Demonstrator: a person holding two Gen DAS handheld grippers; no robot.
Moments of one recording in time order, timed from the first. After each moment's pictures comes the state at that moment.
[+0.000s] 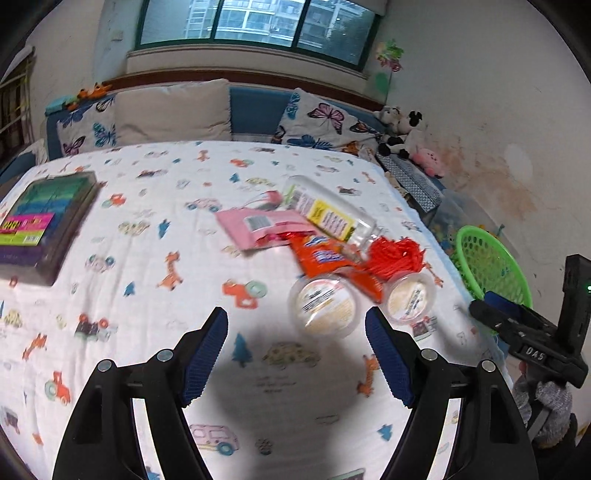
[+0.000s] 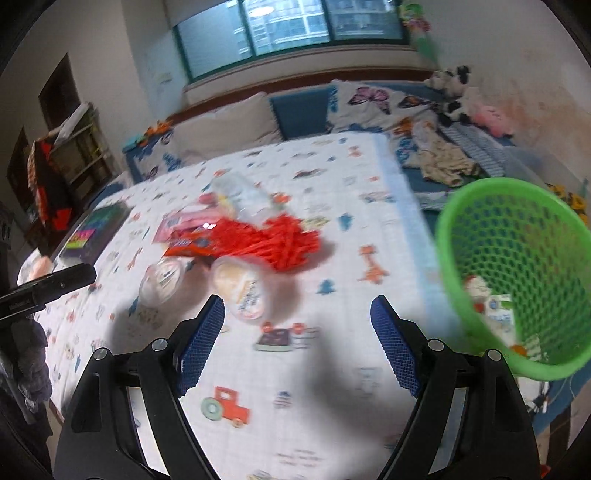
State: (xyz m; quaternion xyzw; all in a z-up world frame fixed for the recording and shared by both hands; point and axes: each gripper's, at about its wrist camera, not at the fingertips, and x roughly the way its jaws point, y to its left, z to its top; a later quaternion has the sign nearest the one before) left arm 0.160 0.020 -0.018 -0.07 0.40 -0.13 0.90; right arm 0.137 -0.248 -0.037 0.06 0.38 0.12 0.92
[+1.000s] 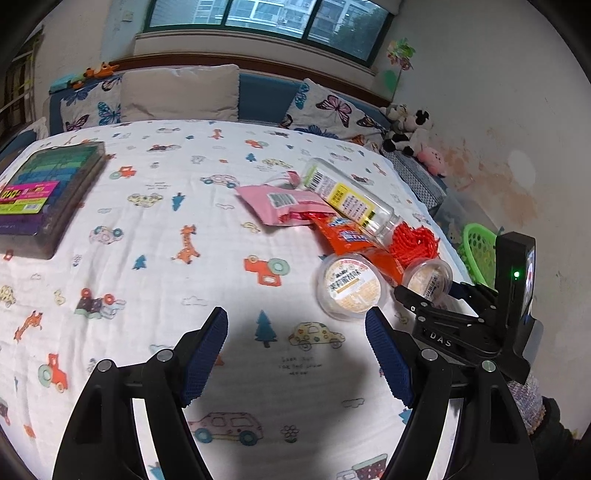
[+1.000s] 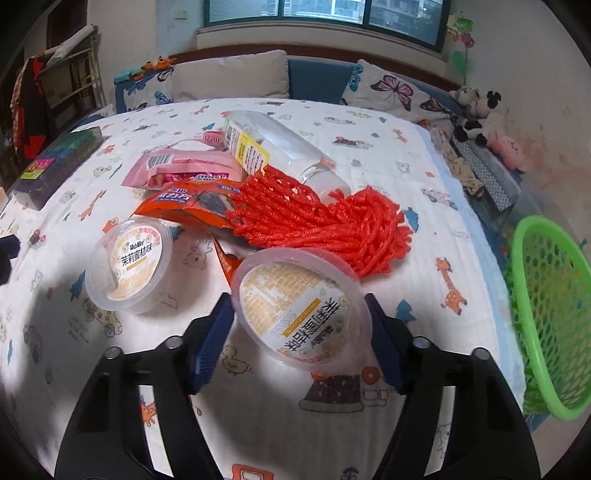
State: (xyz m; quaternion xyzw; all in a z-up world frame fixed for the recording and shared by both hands) left arm 0.161 0.038 -0.039 -0.09 0.42 -0.14 0.89; right arm 0.193 -0.170 -0.089 -0.06 0.41 0.08 0.91
